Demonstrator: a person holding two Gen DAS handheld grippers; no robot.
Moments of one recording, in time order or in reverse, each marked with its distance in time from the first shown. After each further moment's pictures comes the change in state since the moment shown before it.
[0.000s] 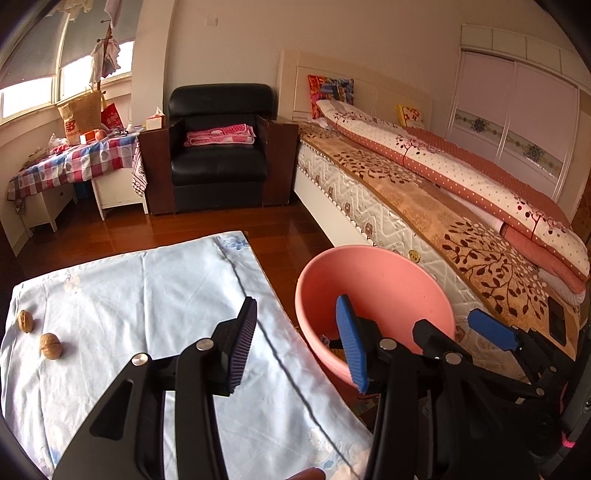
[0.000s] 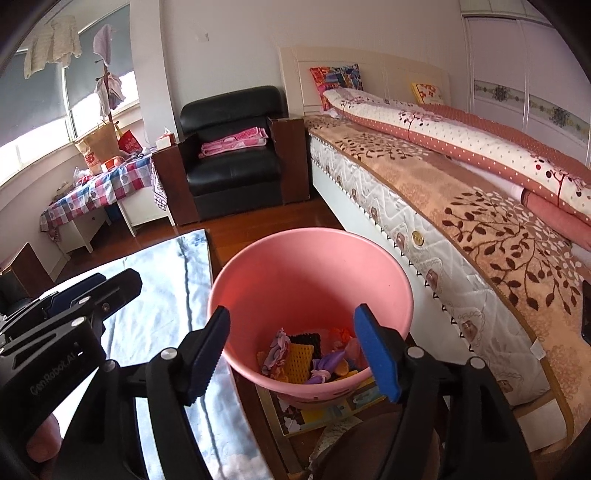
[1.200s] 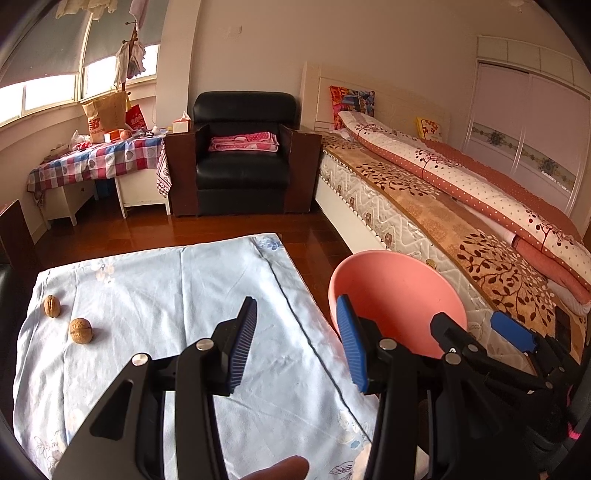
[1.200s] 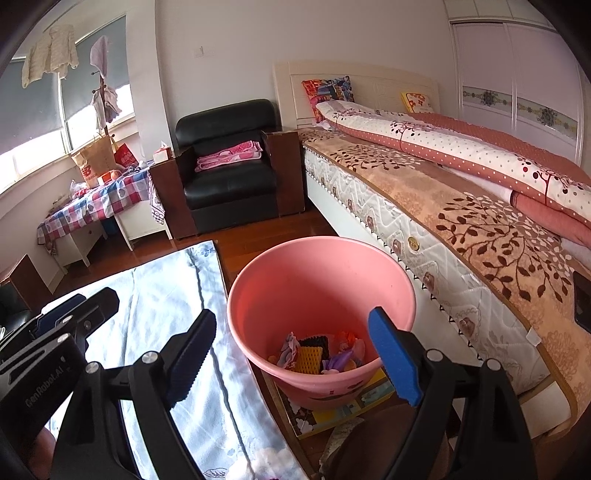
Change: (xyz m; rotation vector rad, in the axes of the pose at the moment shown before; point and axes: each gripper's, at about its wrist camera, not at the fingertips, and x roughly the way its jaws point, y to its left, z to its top) left arm -0.032 0.025 -0.010 -0.044 -0.034 0.066; right arm -0.023 0.020 -0.005 0.029 -0.048 -0.025
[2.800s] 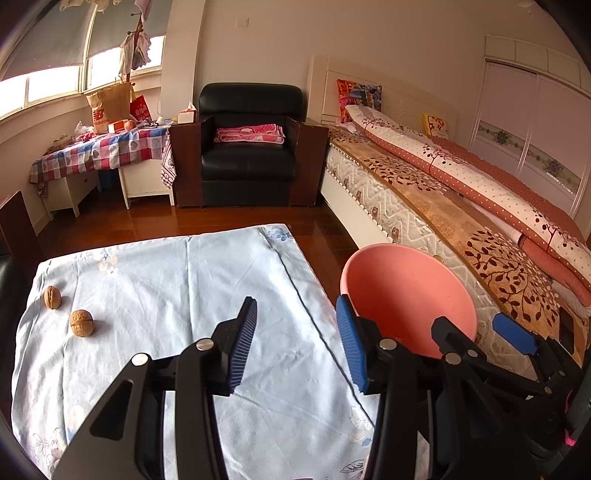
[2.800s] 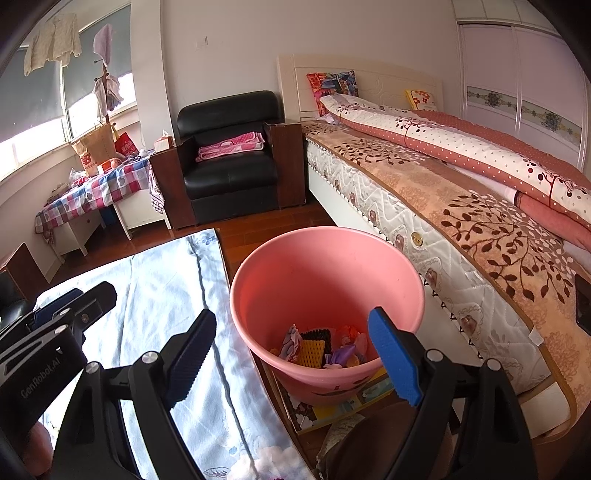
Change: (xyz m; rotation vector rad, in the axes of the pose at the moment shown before) left arm 0.009 0.015 -0.004 -0.017 0.029 0.010; right arm 0.014 0.005 -0.008 -0.020 0.025 -0.004
